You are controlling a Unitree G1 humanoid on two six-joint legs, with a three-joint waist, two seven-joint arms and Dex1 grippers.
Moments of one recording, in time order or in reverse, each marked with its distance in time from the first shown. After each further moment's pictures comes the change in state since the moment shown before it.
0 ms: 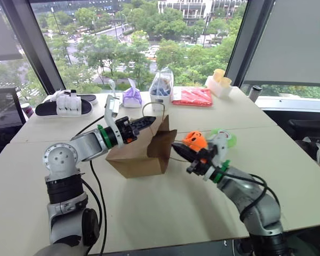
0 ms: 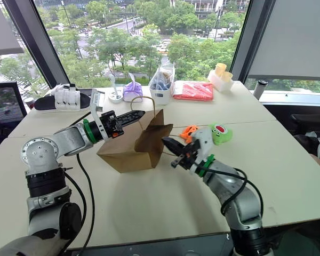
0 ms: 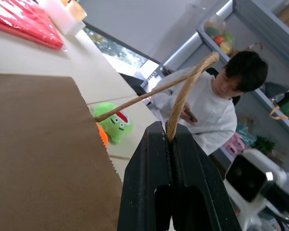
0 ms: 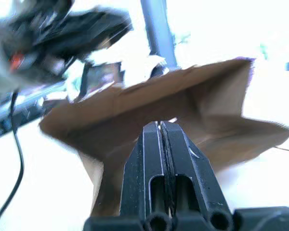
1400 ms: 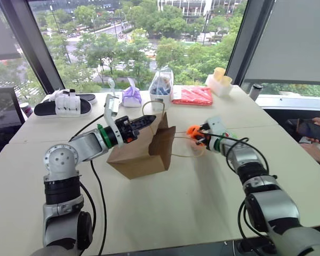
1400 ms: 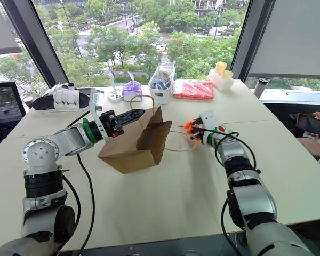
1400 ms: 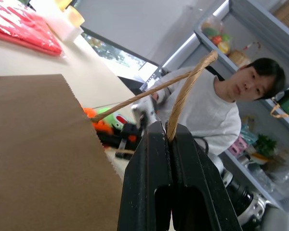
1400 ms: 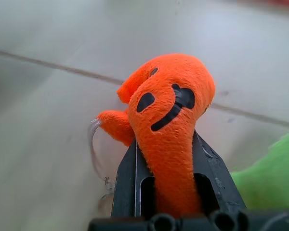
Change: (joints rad) left arm 0.028 0.051 -0.099 0.014 -0.047 -0.114 -0.031; right arm -0.619 -0.195 0.113 1.189 -0.466 -0.339 0.088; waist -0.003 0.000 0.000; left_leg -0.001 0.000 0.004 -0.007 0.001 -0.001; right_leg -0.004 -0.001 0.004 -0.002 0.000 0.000
